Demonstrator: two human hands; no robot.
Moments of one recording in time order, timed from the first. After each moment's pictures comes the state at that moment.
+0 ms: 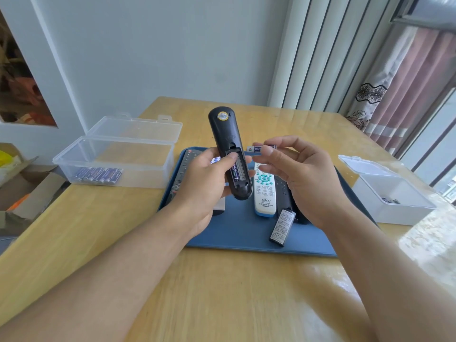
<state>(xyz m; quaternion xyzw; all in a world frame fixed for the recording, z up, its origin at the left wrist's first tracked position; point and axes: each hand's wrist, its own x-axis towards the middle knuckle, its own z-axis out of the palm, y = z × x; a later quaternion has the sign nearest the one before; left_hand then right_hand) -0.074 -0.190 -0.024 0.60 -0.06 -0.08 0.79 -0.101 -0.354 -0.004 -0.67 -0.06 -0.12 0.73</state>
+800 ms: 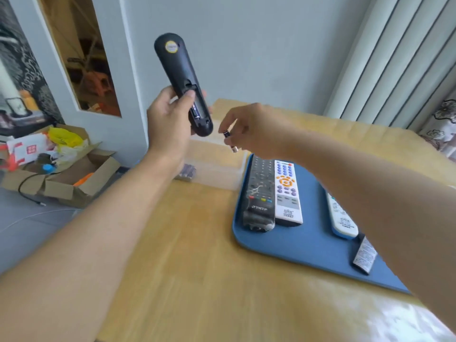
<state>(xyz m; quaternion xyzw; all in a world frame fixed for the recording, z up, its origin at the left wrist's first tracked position) -0.013 -0.038 0.017 0.60 -0.01 0.25 0.76 0.010 -0.199 0.045 -0.93 -0.27 -0.05 0.24</state>
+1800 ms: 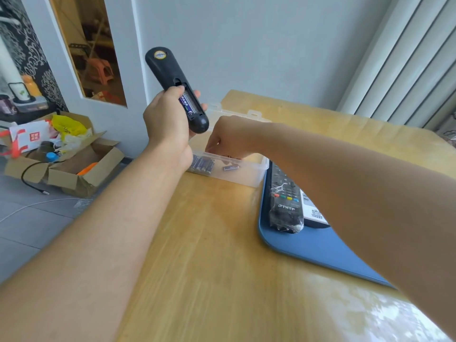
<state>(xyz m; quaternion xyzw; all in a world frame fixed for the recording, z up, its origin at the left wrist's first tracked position) -0.007 -0.002 0.010 0.46 0.15 0.20 0.85 0.059 -0.113 0.007 -0.96 -0.28 0.09 0.05</state>
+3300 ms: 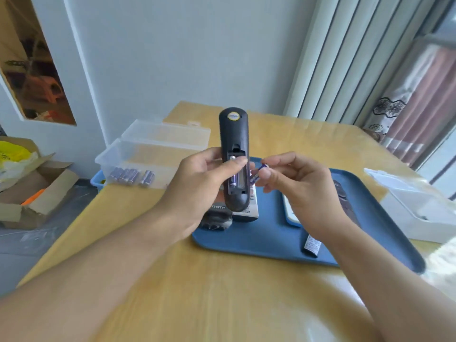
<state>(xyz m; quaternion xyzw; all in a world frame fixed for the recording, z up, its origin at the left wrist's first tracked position) -0.084 -0.116 -0.010 0.60 -0.11 -0.06 0.79 -0.097 -0.295 -0.009 -0.70 -0.12 -0.12 0.69</state>
